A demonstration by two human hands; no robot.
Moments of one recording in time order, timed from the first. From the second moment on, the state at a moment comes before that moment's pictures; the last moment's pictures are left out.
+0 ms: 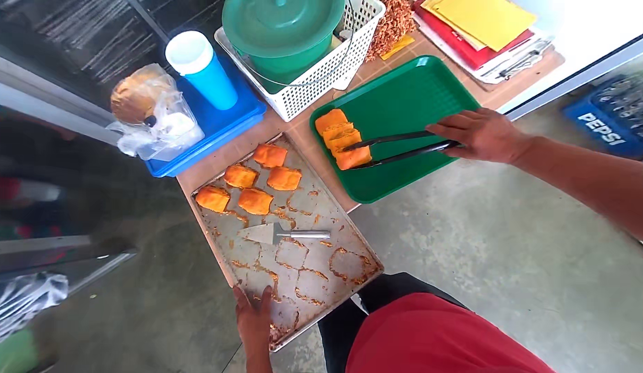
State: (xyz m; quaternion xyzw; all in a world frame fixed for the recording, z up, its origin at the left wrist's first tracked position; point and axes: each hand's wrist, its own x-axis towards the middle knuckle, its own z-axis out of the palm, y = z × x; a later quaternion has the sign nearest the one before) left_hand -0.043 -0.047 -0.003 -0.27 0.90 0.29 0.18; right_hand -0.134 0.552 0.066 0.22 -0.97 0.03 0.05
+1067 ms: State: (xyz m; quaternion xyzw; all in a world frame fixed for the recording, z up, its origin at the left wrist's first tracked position) left_hand -0.032 -0.023 -0.009 -0.20 0.95 0.24 -0.04; right_hand -0.139 0.446 0.054 -0.29 -0.94 0.19 -0.05
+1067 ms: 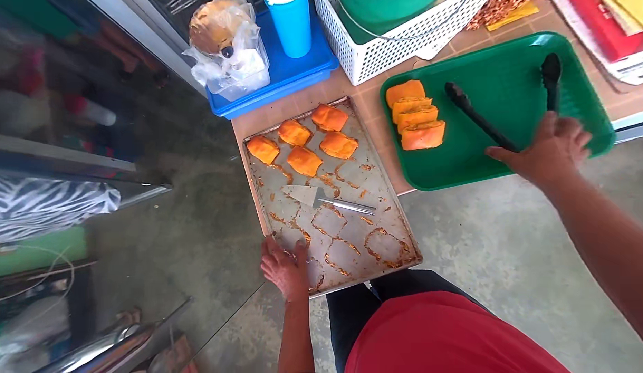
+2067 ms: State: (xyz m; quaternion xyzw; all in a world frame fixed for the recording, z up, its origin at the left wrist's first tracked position) left_hand -0.113 0.045 0.016 -0.13 0.91 0.04 0.38; right_hand -0.145 0.231 0.103 0.16 -0.93 0.08 -0.33
